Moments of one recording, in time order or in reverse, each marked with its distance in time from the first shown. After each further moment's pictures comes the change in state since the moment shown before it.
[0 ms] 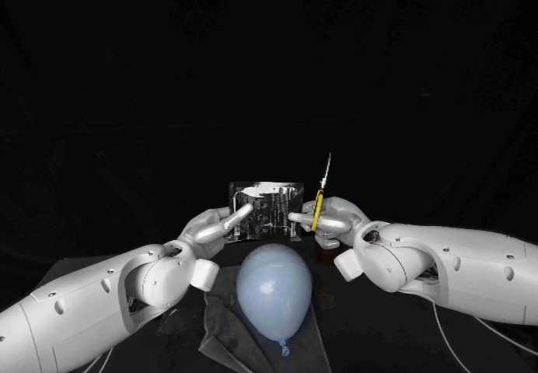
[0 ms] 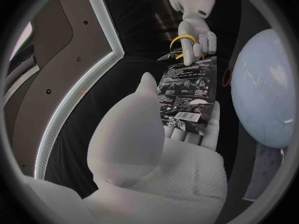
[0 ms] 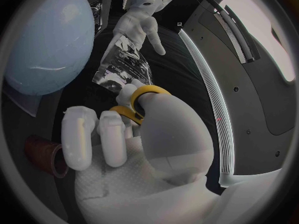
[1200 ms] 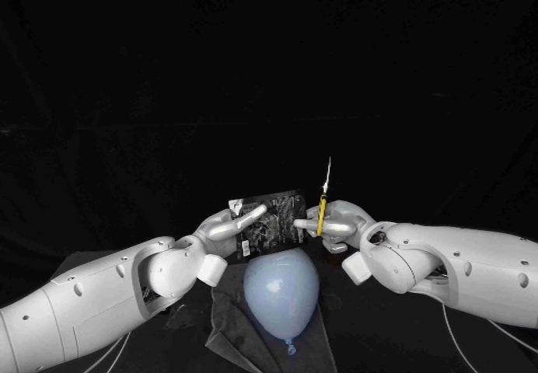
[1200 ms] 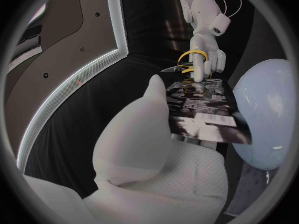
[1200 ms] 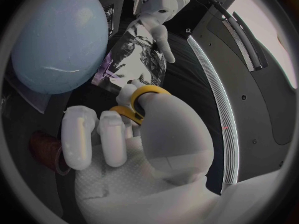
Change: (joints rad) left arm 0.011 0.024 -0.006 -0.044 0.108 0.162 -0.080; left_hand 0.106 0.066 -0.031 -0.005 0.000 0.055 0.011 0.018 0.001 0.040 -0.012 -0.005 -0.002 0.106 -0.022 -0.015 -0.002 0.108 0.108 0.003 -0.052 -0.015; right arm 0.005 0.007 0.005 0.004 -0.084 0.010 -0.113; right_hand 0.000 0.000 0.007 0.001 -0.002 0.002 -0.002 0.003 0.008 0.000 0.000 0.000 0.004 0.000 0.000 0.000 0.000 0.000 -0.002 -0.001 -0.008 0.000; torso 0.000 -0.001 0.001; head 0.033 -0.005
